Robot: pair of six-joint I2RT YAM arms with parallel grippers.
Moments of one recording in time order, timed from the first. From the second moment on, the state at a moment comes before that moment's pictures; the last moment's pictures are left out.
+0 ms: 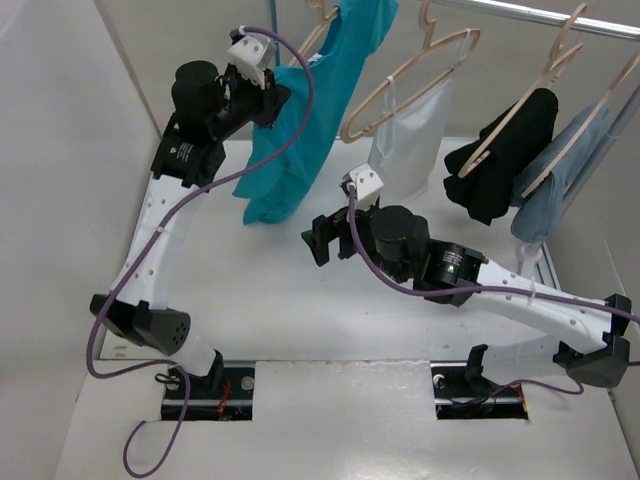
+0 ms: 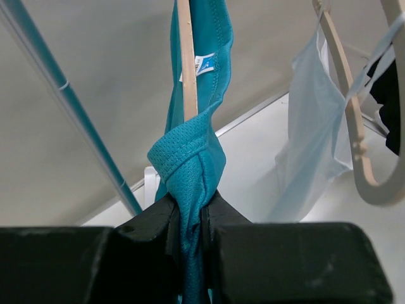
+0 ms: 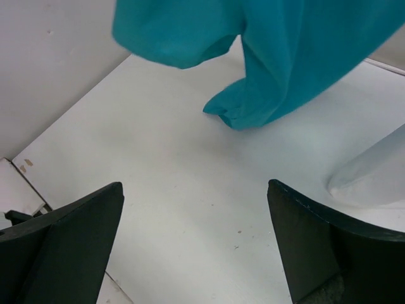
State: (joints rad) left arm -0.33 1.50 1.88 -0.41 0.34 0.07; right arm 1.15 1.27 1.33 -0.27 0.44 0.23
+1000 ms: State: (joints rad) left arm -0.40 1.74 2.00 -0.38 0.19 0.05; right arm 1.16 1.23 1.29 -0.32 0.46 0.26
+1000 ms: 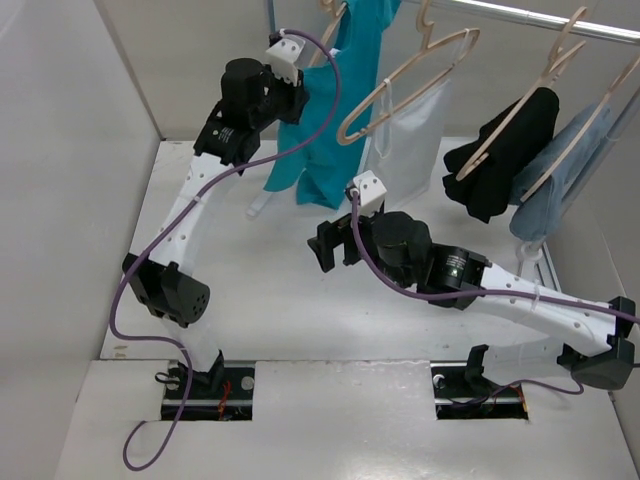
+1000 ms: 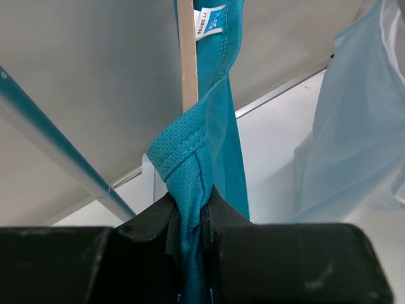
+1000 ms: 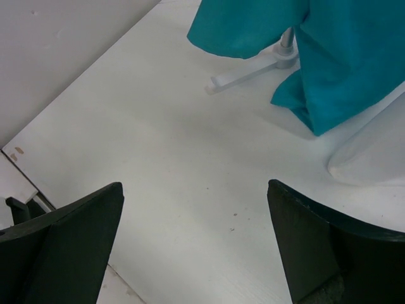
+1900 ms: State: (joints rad) left arm -0.30 1.29 1.83 -0.40 -0.01 0.05; right arm 1.16 0.88 0.88 -0.57 0.41 0.50
